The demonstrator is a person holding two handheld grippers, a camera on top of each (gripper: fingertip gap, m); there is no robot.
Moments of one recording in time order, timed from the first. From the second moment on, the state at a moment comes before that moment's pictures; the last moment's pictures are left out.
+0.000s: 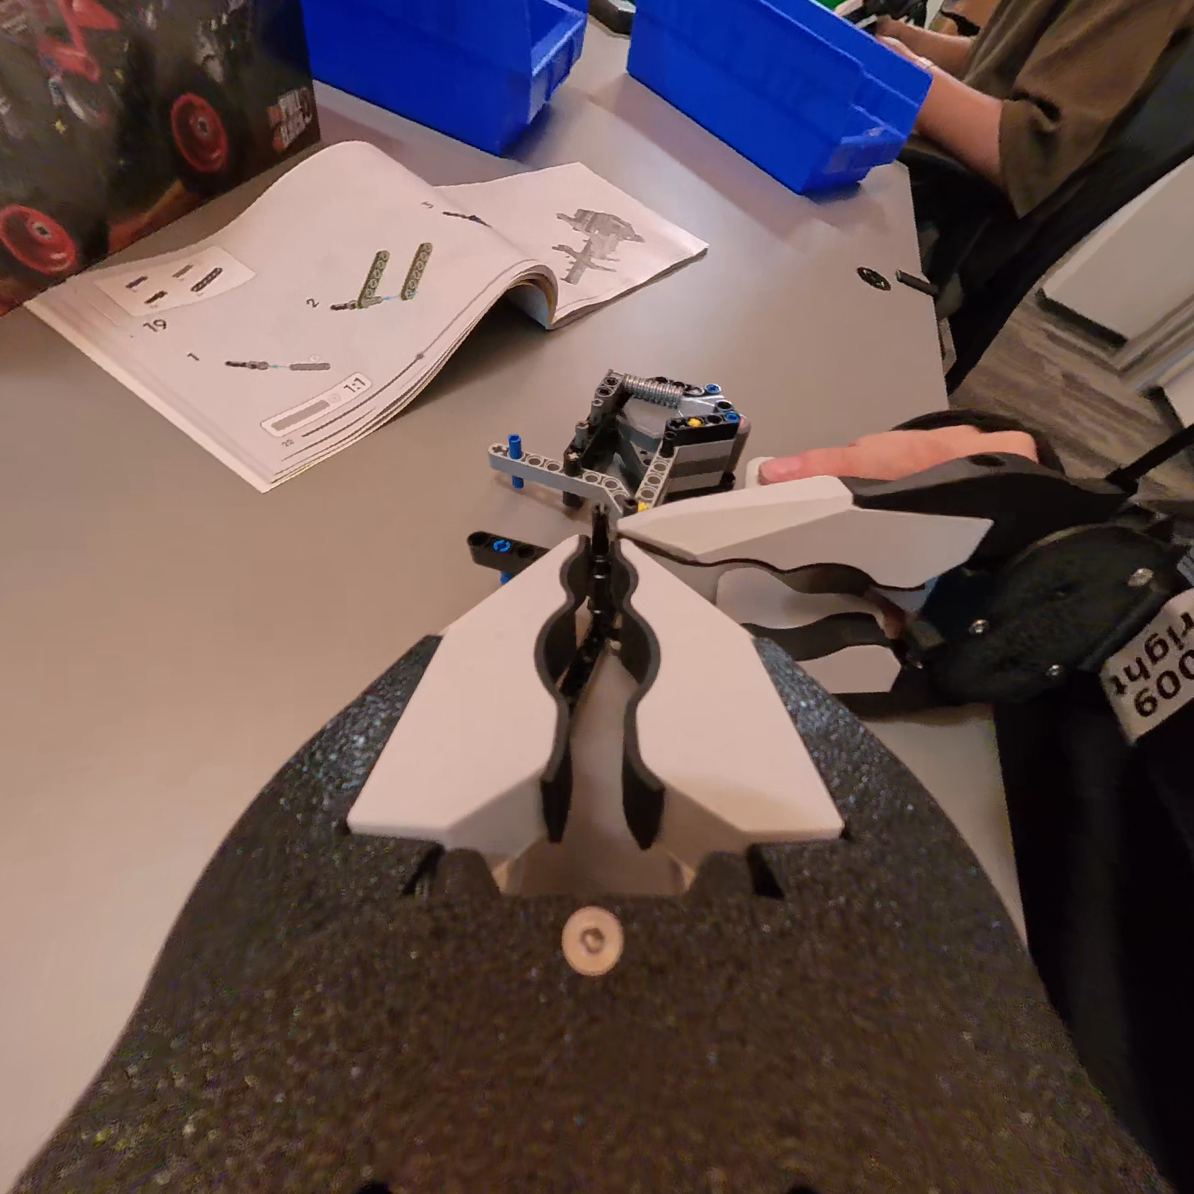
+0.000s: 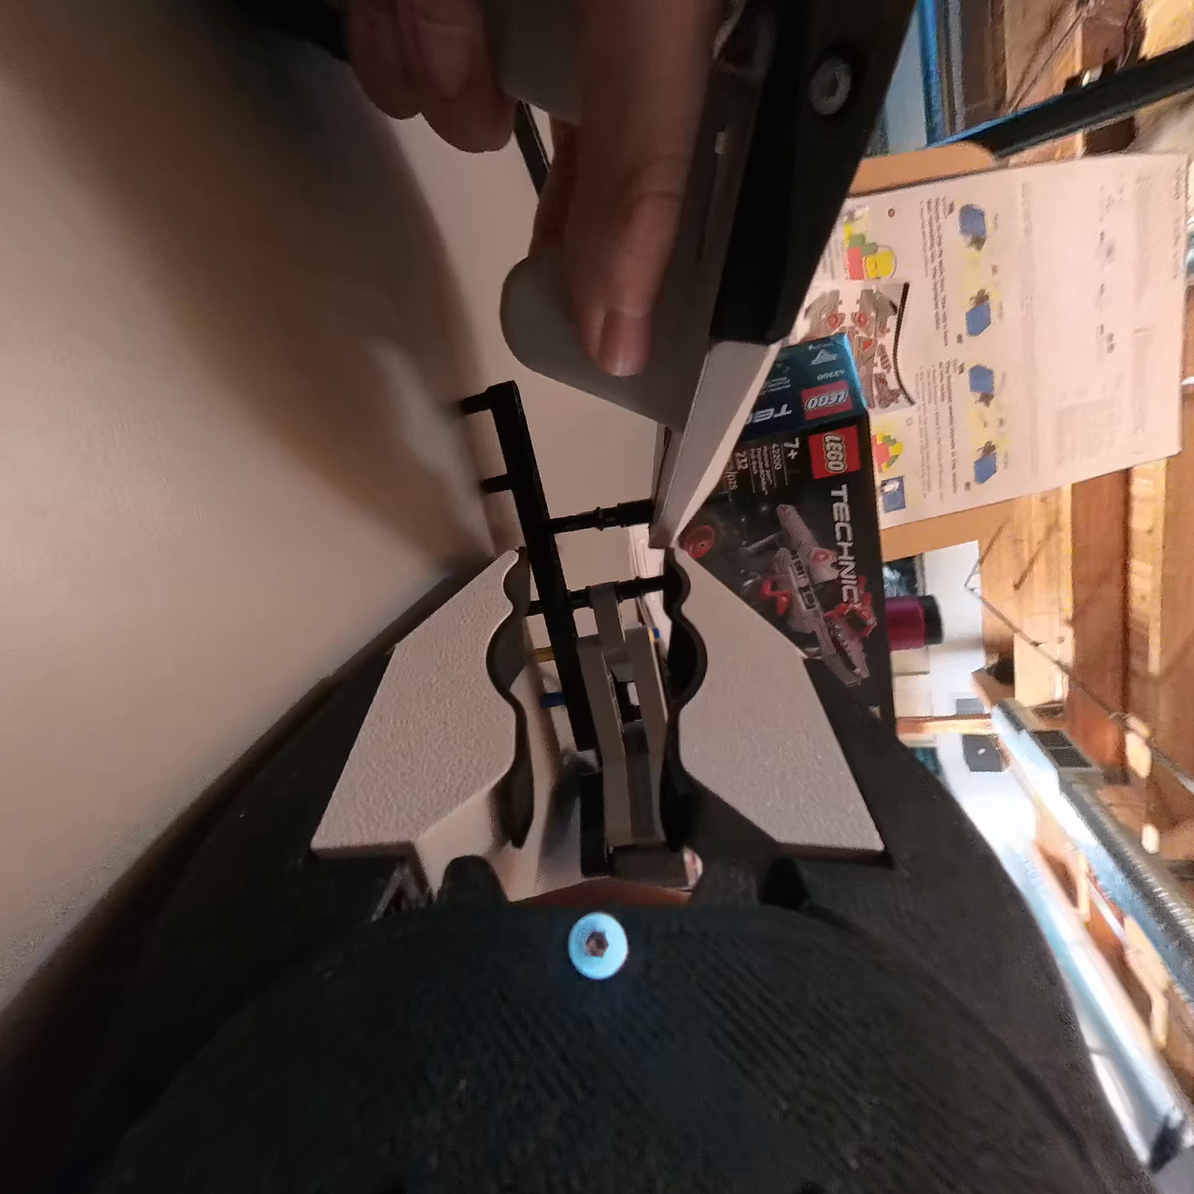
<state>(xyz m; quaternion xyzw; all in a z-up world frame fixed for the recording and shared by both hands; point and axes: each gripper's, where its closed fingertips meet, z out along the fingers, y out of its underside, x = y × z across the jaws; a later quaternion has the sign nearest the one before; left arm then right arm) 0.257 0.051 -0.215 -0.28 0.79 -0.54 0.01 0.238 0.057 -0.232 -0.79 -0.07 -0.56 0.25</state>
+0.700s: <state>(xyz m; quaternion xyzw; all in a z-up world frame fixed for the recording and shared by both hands) 0.259 0.054 -0.211 -0.32 0.76 -0.56 -0.04 0.241 0.057 -0.226 -0.76 -0.14 -0.60 0.21</state>
